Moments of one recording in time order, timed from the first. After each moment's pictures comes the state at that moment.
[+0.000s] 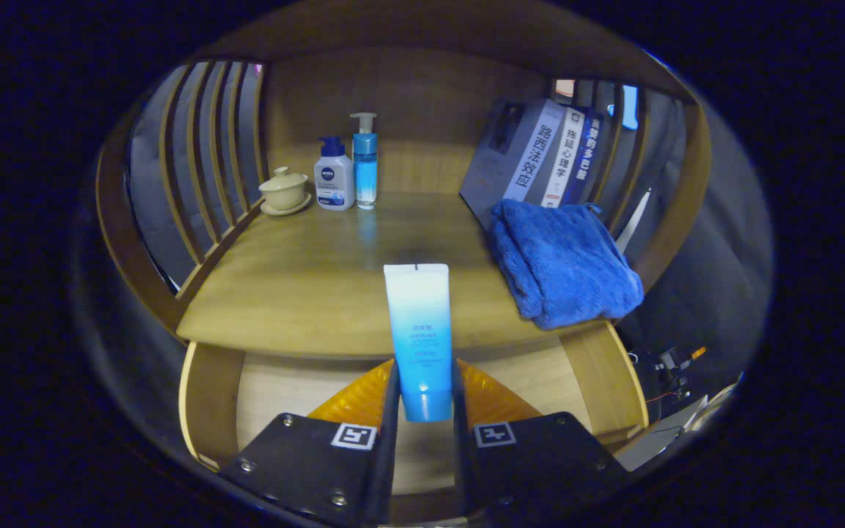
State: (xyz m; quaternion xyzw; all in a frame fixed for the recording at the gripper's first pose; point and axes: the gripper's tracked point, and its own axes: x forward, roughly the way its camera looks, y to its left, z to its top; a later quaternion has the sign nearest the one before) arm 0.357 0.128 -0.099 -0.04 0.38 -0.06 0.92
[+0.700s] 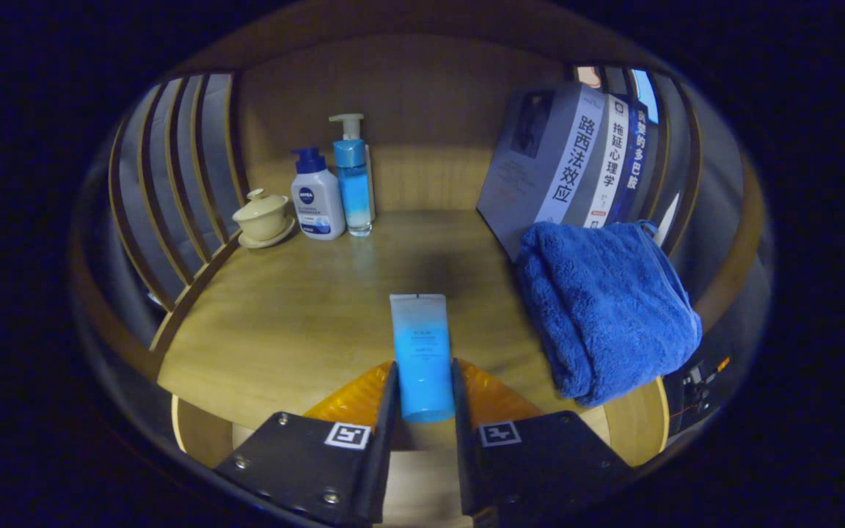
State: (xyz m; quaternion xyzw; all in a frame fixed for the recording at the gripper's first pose) arm 0.425 0.121 -0.113 -0.03 0.35 -0.03 0.93
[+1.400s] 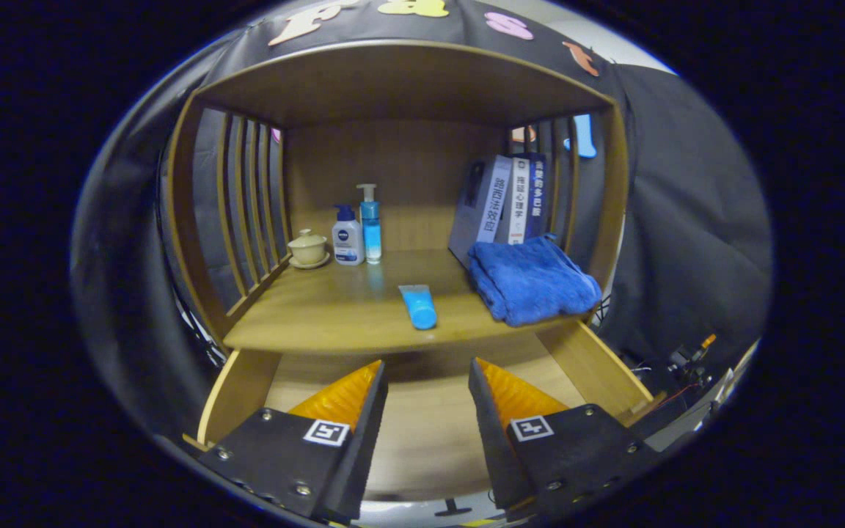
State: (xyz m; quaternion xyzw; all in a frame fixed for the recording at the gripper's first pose) arm 0.244 0.127 -0.054 0.00 0.21 -0.06 0.98
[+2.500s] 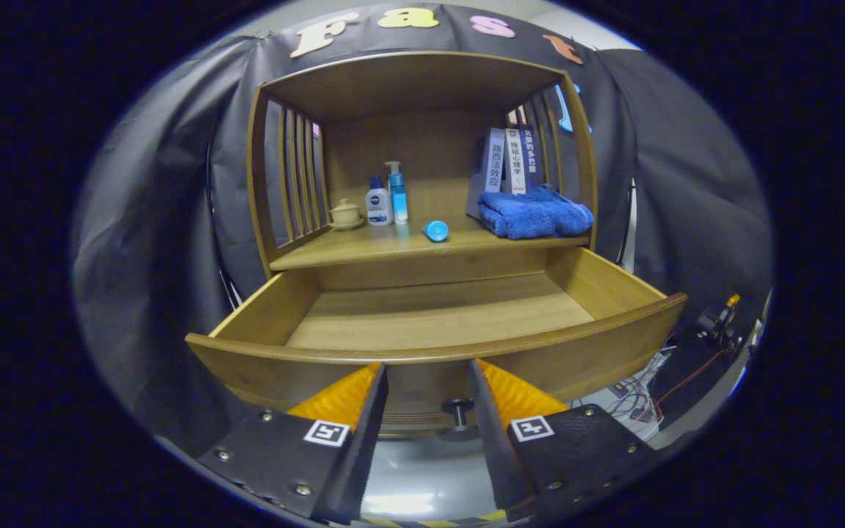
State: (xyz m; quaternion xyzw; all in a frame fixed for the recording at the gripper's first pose) arm 0.156 0.130 -0.140 0.04 0.20 0.01 0.98
